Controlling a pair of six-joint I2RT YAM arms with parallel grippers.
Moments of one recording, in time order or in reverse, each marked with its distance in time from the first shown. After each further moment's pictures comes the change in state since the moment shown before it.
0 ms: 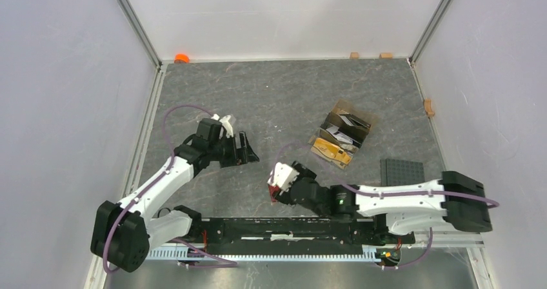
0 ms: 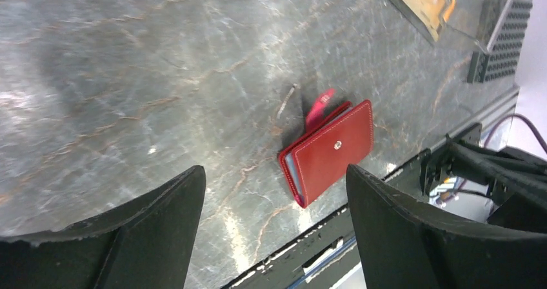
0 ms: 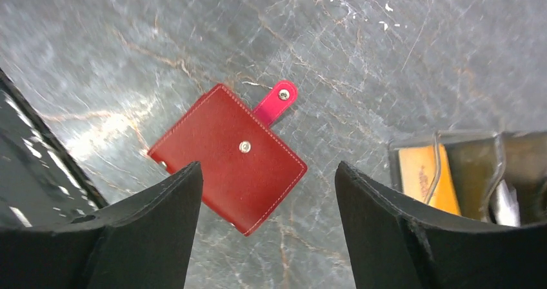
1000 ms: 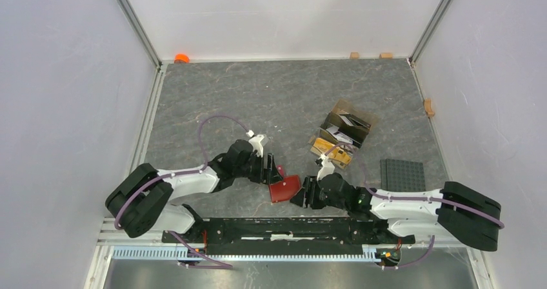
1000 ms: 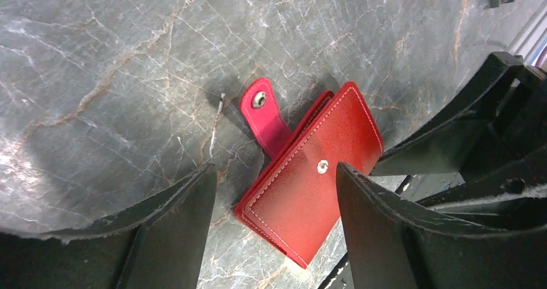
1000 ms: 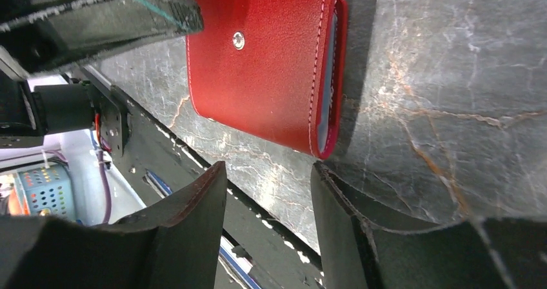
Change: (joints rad) left arm -0.360 0.286 -0.199 0.624 -0.079 -0.042; right arm -0.299 -0.168 -0.424 0.271 -0.527 1.106
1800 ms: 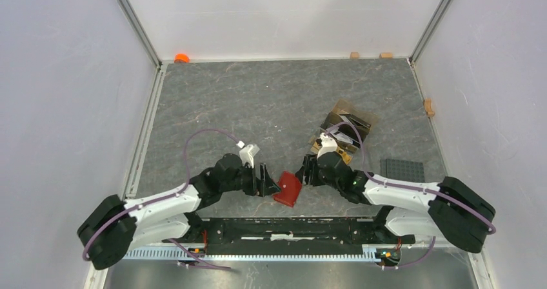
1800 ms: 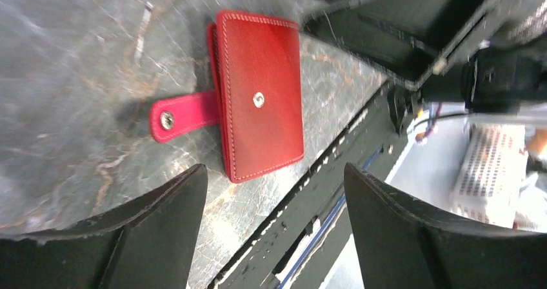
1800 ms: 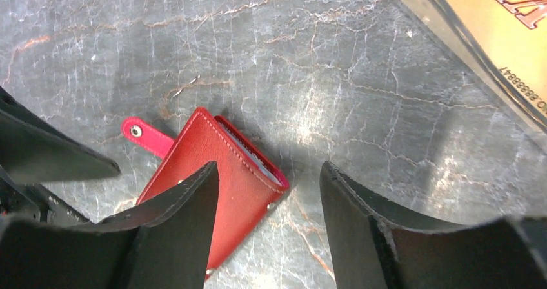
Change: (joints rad) left arm -0.097 -0.320 -0.200 0.029 0.032 -0.202; right arm -0.206 0.133 0.174 -0.064 0.114 -0.304
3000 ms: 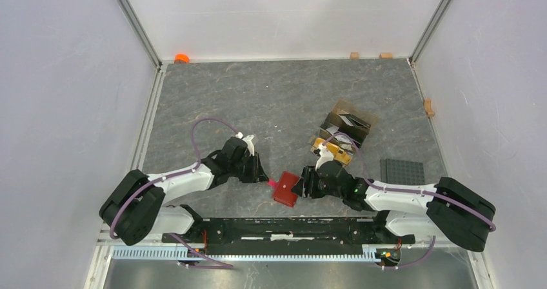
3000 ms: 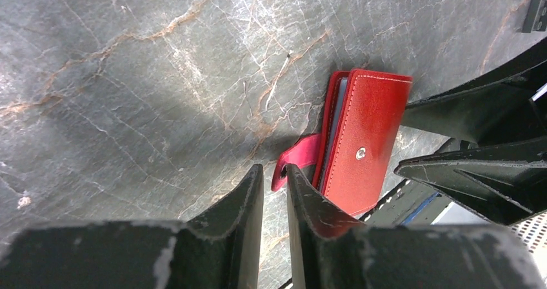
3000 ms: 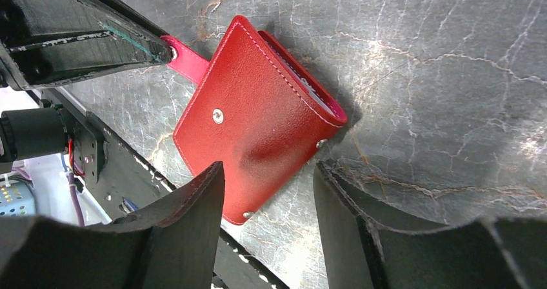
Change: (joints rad) left arm 0.173 0.240 0.209 -0.257 -0.033 0.113; right arm 0.058 -0.034 -0.096 0.064 -0.190 0.143
